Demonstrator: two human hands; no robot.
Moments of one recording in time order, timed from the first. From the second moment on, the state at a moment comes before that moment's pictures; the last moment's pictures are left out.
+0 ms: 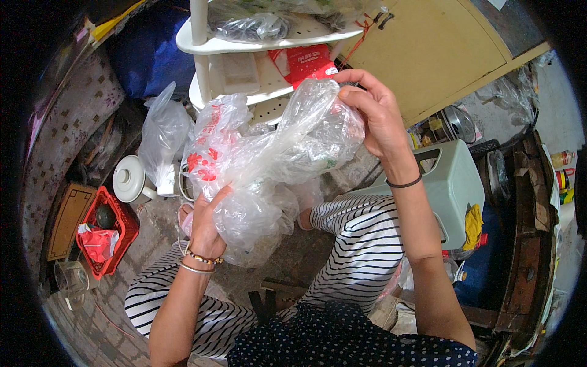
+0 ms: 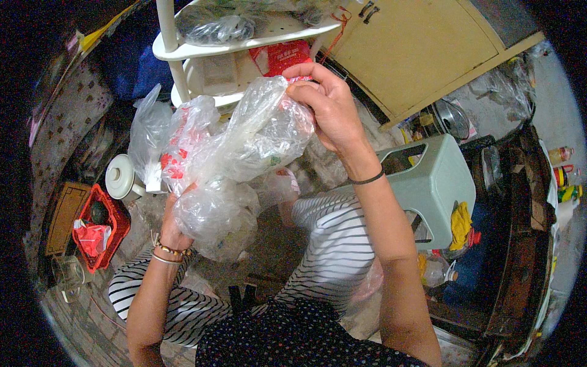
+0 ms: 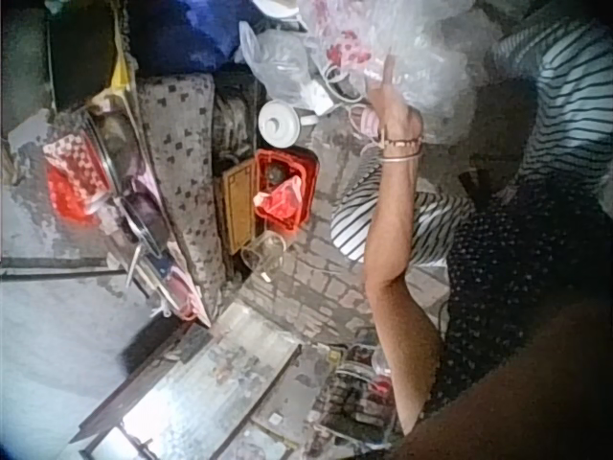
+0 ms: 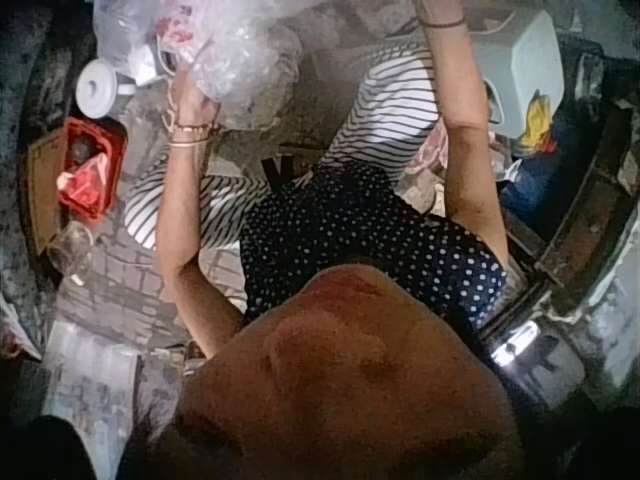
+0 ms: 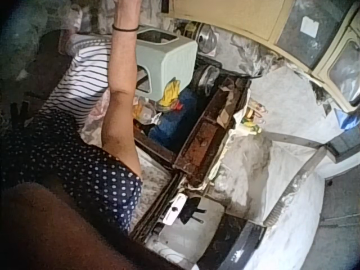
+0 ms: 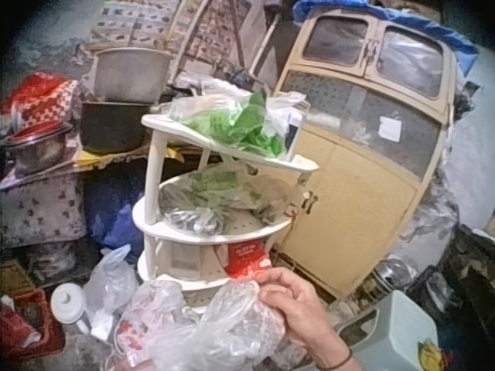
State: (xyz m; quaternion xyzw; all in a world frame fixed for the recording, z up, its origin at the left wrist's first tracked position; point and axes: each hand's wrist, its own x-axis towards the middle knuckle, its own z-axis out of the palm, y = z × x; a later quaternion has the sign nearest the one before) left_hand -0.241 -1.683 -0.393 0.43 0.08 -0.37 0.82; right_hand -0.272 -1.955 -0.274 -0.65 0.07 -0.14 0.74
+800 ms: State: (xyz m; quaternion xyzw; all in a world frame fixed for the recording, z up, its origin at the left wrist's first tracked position) left_hand -0.240 -1.682 -0.399 0.46 0.06 -0.37 0.81; right_hand -0.272 -1.954 -0.275 -0.65 0.06 -0.14 0.74
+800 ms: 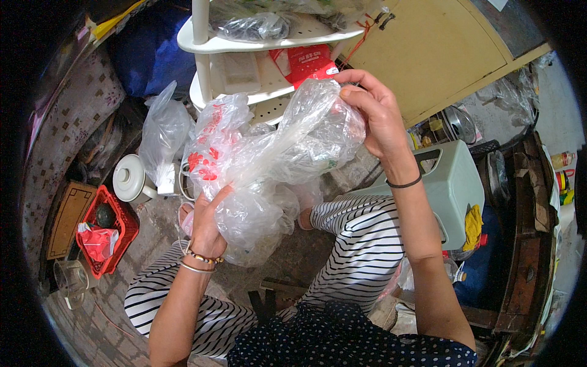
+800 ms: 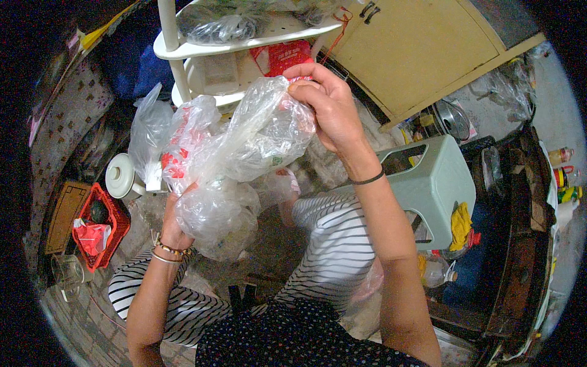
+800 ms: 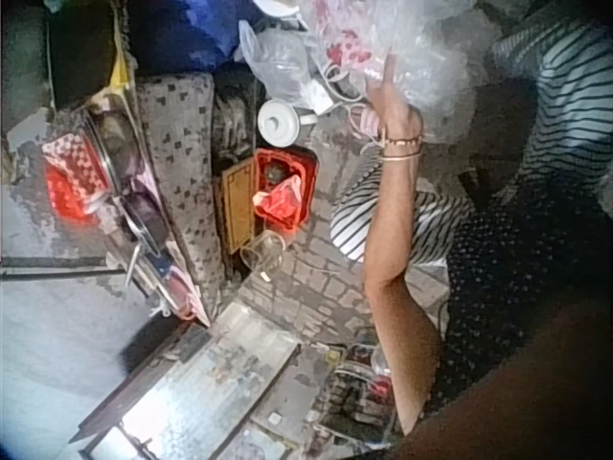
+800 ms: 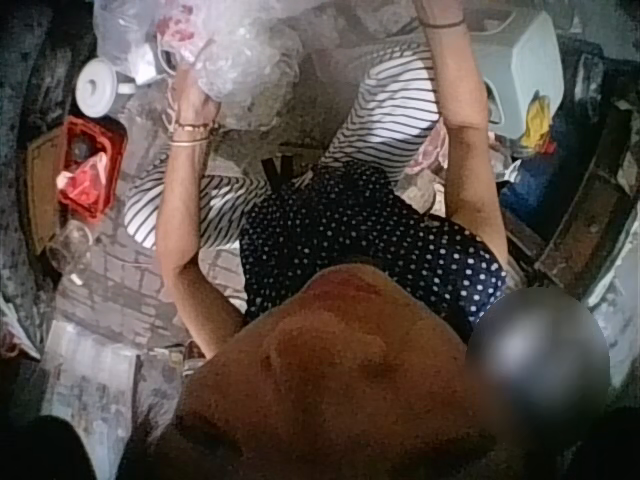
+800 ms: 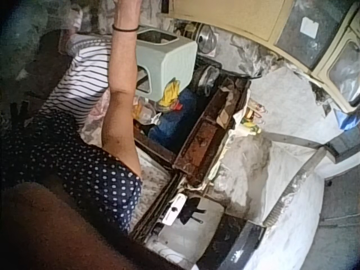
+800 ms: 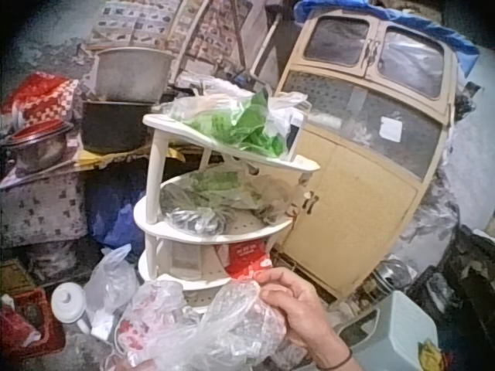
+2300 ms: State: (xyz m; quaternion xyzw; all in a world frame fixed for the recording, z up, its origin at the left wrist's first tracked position) left_hand -0.238 -1.682 -0.403 0.49 0.09 -0.30 0.81; right_hand -0.273 -1.932 -0.295 -0.94 -0.07 -0.14 0.30
